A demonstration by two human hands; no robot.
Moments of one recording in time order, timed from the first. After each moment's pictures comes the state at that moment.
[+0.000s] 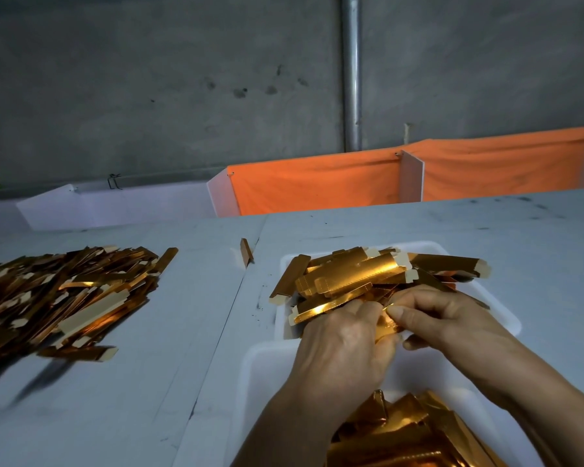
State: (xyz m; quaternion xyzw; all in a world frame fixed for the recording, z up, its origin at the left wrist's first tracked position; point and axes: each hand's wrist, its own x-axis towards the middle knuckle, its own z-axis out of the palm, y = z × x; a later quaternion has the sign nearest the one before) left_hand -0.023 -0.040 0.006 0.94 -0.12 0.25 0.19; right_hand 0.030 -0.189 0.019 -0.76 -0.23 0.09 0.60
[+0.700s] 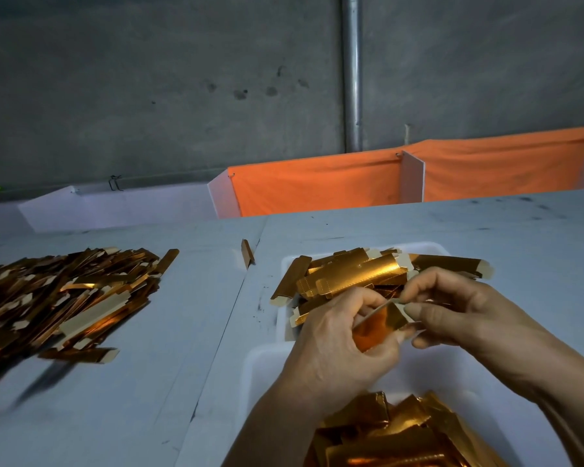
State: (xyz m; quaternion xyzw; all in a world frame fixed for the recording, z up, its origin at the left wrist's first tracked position) left_hand -0.030 -0.027 0.014 0.89 -0.11 0.16 0.42; right_hand 0.033 -0.203 0.033 -0.69 -0.30 0.11 0.64
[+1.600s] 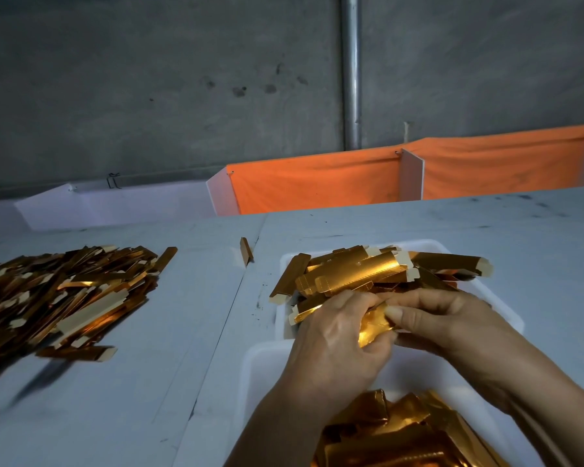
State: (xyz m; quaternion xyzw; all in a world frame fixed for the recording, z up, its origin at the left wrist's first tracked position) left_hand -0.022 -0.030 0.001 0.92 -0.11 0.25 0.28; right_hand 0.029 -0.187 0.018 -0.68 -0.20 0.15 0.69
